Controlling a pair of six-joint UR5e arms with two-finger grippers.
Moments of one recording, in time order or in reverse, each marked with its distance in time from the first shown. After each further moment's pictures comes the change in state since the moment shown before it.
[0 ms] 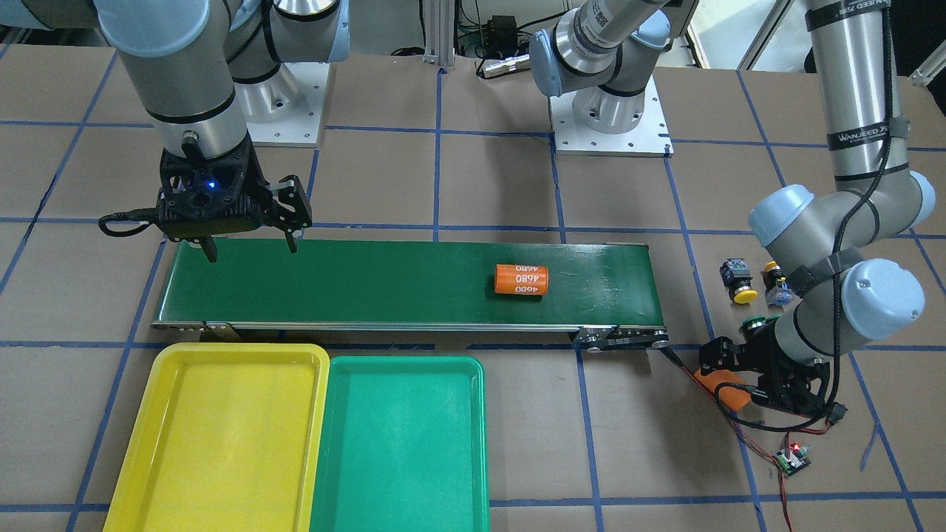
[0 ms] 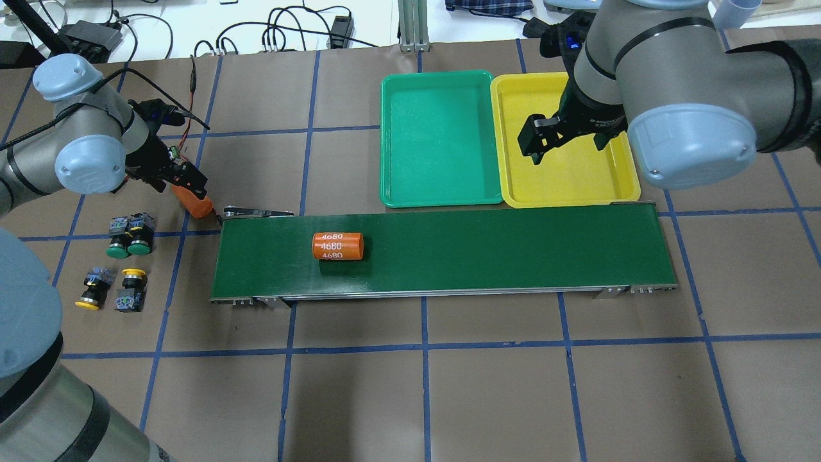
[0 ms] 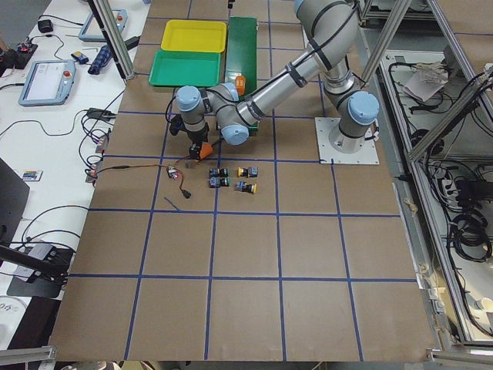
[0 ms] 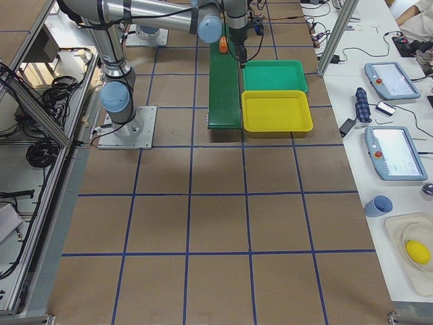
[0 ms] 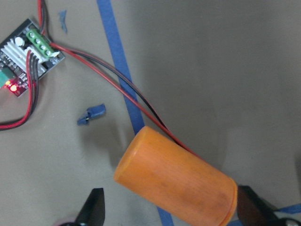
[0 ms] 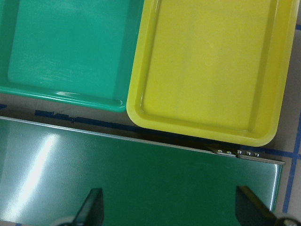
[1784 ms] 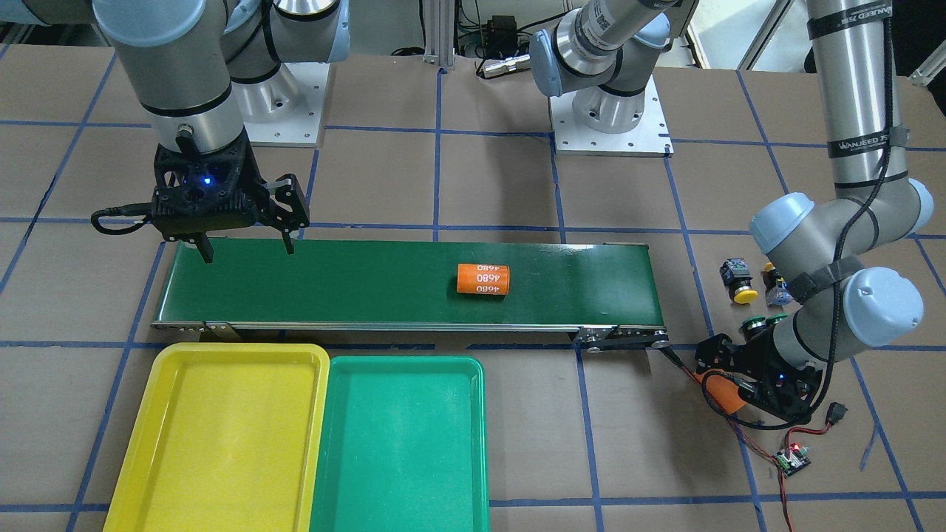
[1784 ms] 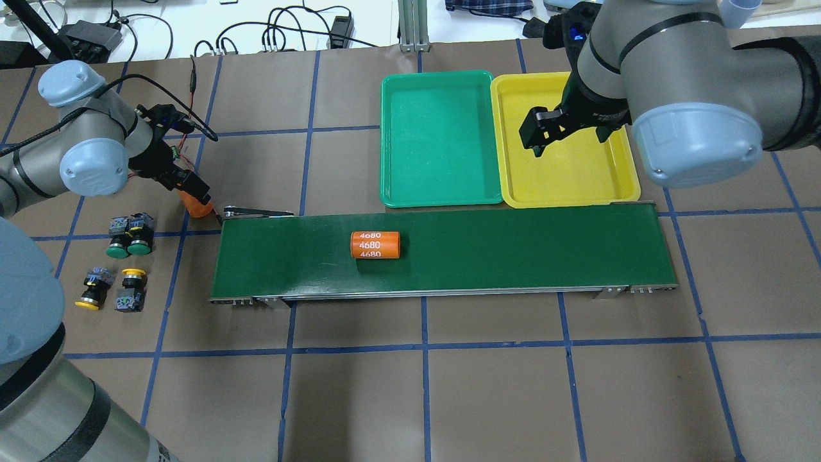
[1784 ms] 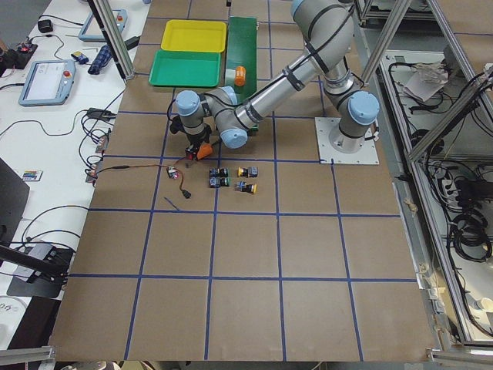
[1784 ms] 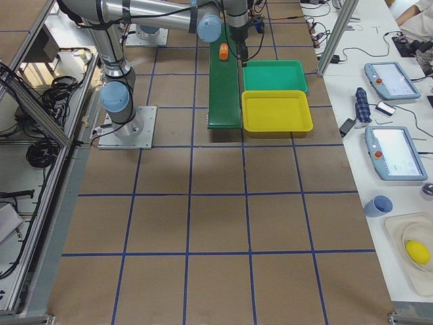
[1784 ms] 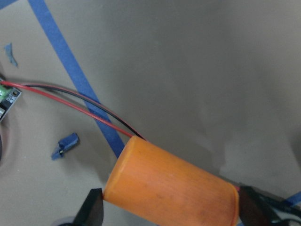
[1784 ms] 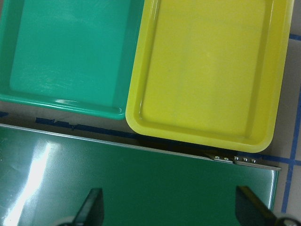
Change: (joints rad) left arm 0.007 -0.027 0.010 0.004 -0.038 0.209; right arm -0.001 -0.004 -0.003 -0.021 0.001 0.000
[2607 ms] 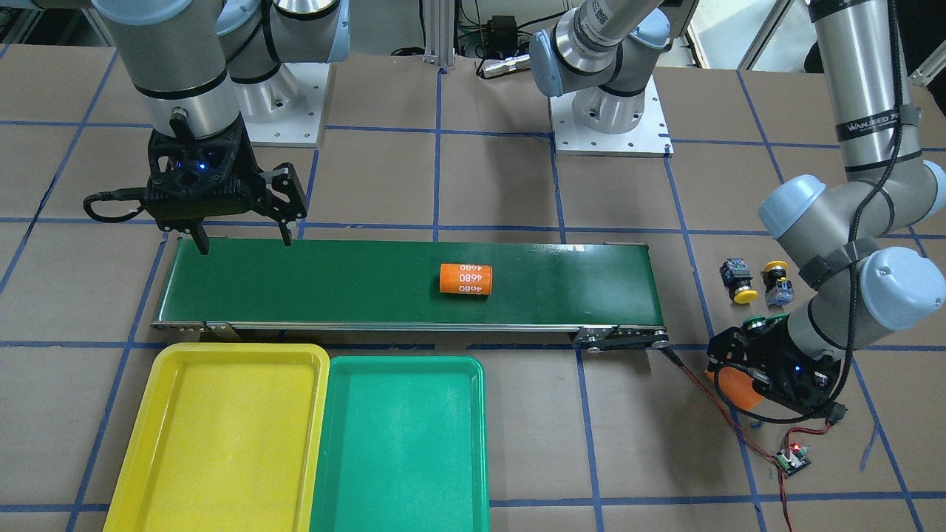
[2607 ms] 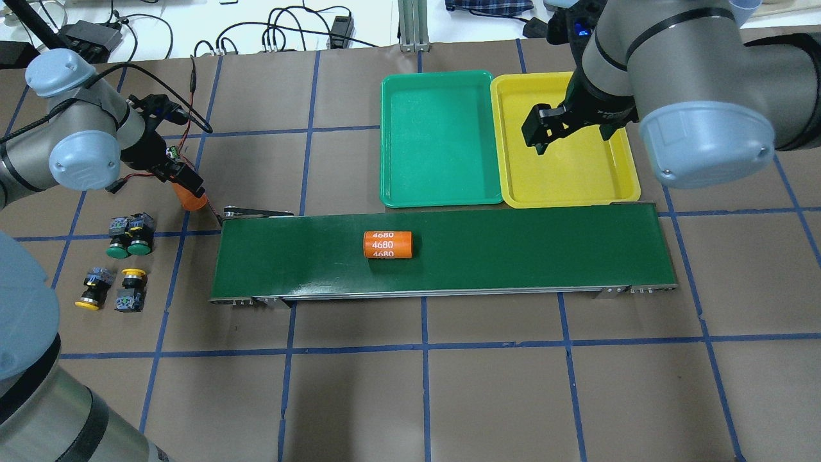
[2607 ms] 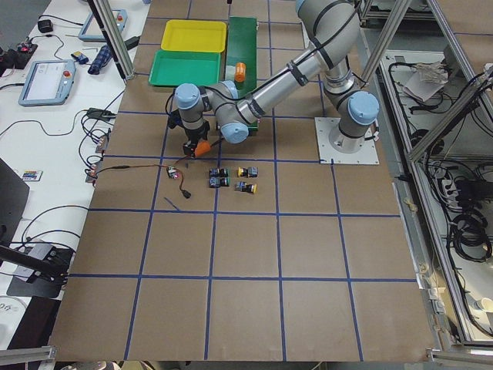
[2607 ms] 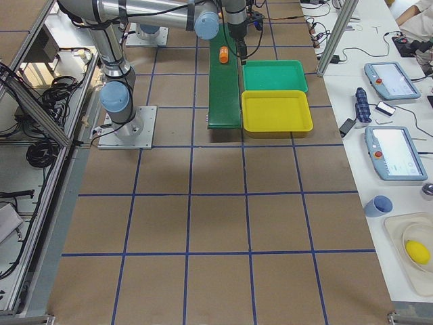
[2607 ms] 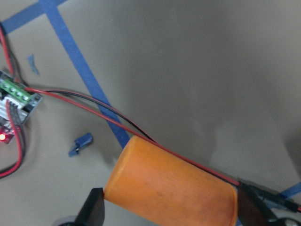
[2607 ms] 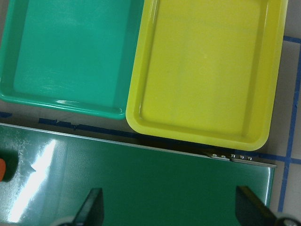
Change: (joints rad) left arm -0.001 0.062 0.011 -0.022 0.000 0.001; right arm -0.001 -0.023 -0.004 0.012 0.002 0.004
